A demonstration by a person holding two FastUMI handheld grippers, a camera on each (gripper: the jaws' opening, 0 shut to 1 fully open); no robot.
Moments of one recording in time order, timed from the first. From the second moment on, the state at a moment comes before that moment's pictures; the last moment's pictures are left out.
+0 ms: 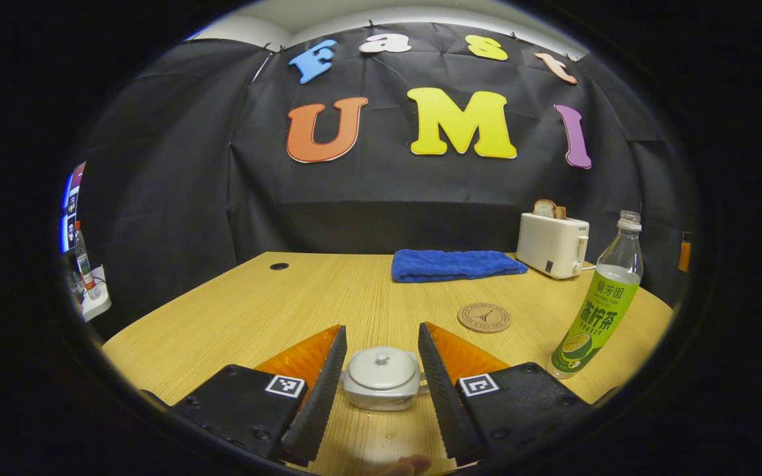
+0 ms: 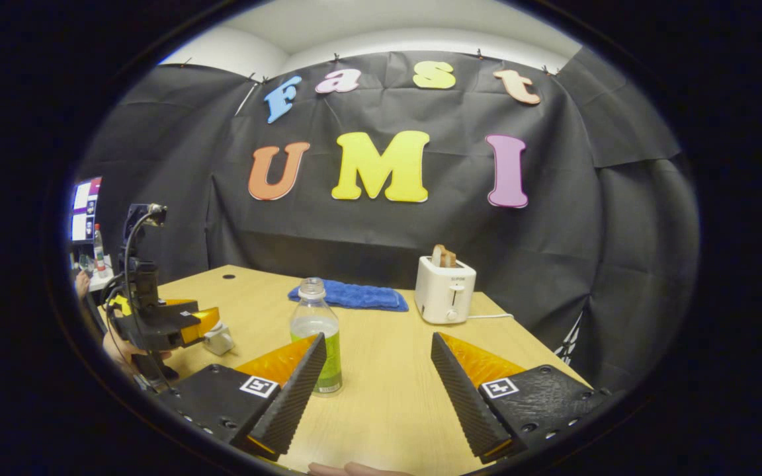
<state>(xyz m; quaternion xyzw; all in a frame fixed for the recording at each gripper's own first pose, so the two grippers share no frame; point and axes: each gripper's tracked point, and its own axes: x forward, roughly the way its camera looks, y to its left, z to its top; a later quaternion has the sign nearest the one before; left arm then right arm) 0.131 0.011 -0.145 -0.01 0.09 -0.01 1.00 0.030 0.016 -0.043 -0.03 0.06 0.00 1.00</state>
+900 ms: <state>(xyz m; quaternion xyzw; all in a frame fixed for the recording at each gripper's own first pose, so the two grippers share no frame) 0.145 0.016 -0.152 0.01 0.07 0.00 1.00 0.040 0.030 -0.069 -0.04 0.09 0.01 1.00</state>
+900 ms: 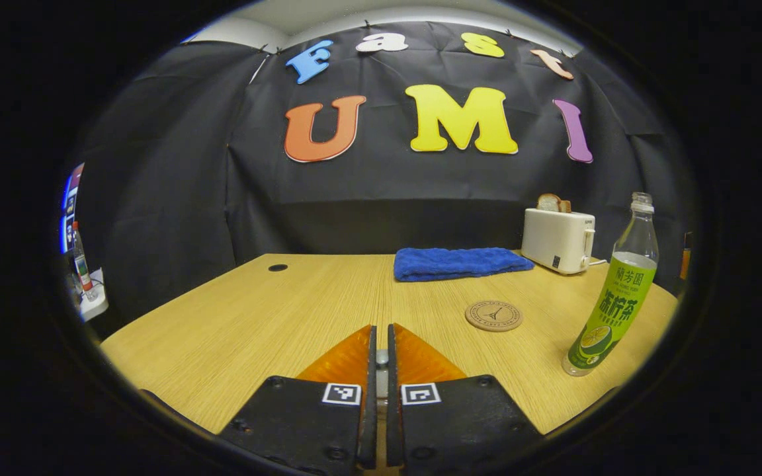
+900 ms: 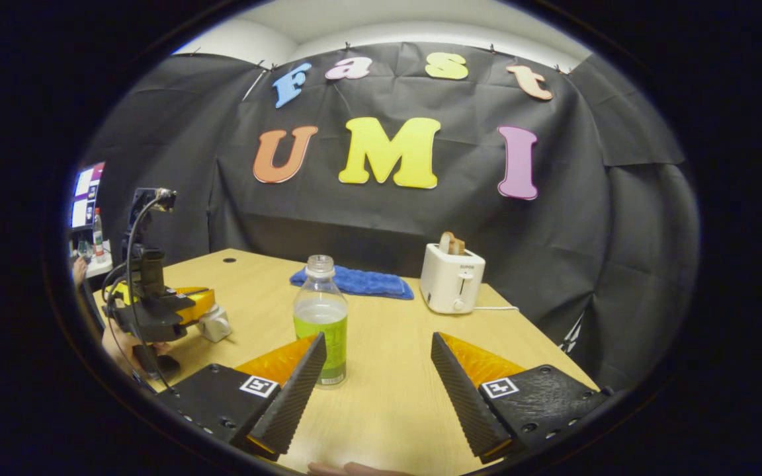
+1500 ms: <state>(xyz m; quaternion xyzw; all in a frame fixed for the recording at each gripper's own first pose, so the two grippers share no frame) 0.096 0.038 -0.084 -0.03 0.06 0.01 1.00 0.055 0.067 -0.094 0.02 0.09 0.06 0.99</state>
